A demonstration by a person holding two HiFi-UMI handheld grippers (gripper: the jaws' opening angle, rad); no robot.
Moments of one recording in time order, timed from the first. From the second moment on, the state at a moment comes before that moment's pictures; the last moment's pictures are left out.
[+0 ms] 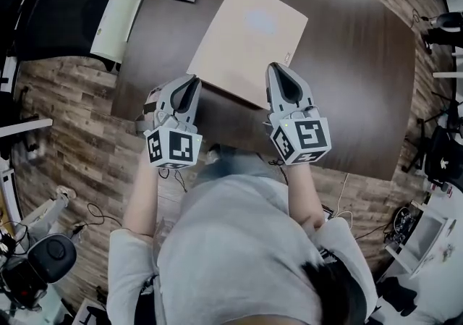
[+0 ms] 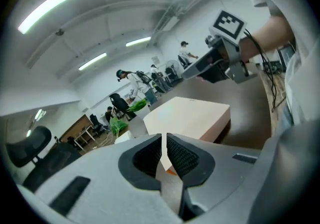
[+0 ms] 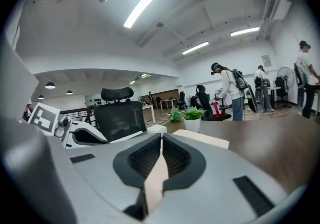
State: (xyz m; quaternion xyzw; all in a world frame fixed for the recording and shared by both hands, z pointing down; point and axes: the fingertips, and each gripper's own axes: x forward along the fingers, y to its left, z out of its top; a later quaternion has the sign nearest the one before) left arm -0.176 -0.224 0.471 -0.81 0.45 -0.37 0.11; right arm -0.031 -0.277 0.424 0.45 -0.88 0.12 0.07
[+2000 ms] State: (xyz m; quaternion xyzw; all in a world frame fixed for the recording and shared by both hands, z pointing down) left arm -0.138 -0.242 0.543 -0.68 0.35 -0.50 0.41; right arm 0.006 -0.285 0.439 0.49 -0.86 0.14 0.08
